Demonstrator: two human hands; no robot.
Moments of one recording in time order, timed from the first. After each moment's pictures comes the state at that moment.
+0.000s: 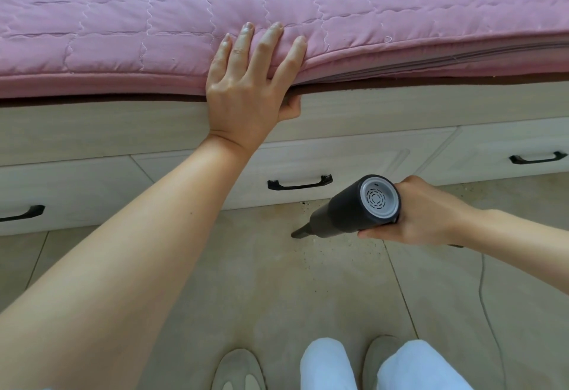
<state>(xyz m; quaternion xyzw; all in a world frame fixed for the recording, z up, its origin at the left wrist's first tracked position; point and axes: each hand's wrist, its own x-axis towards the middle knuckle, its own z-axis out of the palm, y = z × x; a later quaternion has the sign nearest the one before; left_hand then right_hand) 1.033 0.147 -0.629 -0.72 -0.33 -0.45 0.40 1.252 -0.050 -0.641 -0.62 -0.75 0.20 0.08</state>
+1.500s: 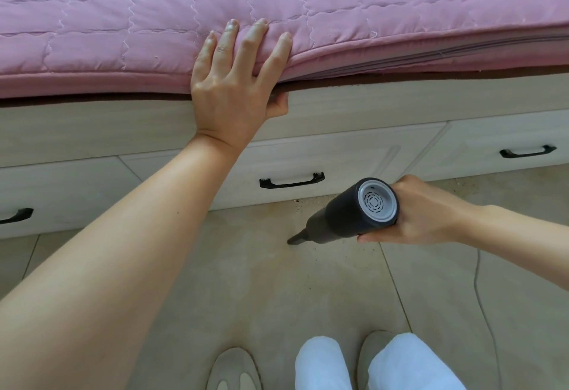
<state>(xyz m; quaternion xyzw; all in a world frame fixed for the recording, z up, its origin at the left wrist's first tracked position) 1.032 0.148 -0.631 -0.72 -0.34 -0.44 0.42 1.258 -0.059 -0.636 -0.60 -0.77 0.22 0.09</state>
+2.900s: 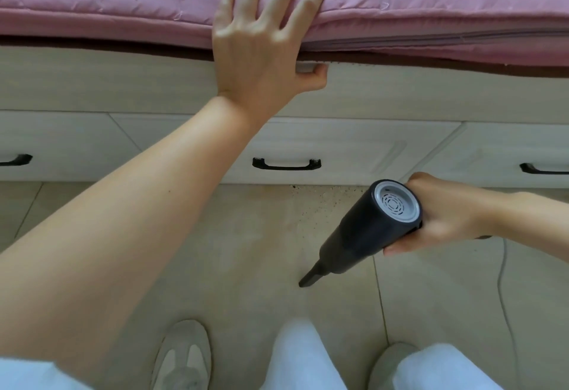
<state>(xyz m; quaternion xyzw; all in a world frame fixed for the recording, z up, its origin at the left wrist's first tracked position) 1.075 0.124 -0.612 -0.74 -0.40 -0.43 0.34 1.298 -0.053 -0.617 -0.49 -0.79 0.37 0.02</state>
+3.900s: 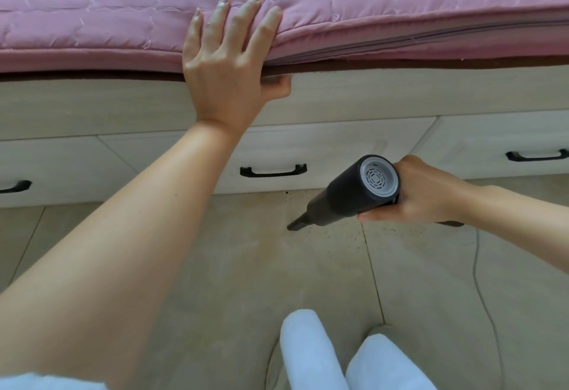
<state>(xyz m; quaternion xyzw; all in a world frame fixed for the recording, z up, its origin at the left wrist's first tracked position) 1.077 0.131 -0.625 -0.70 -0.40 -0.44 0.39 1.320 -0.049 -0.640 -0.56 -0.78 0.27 0.10</state>
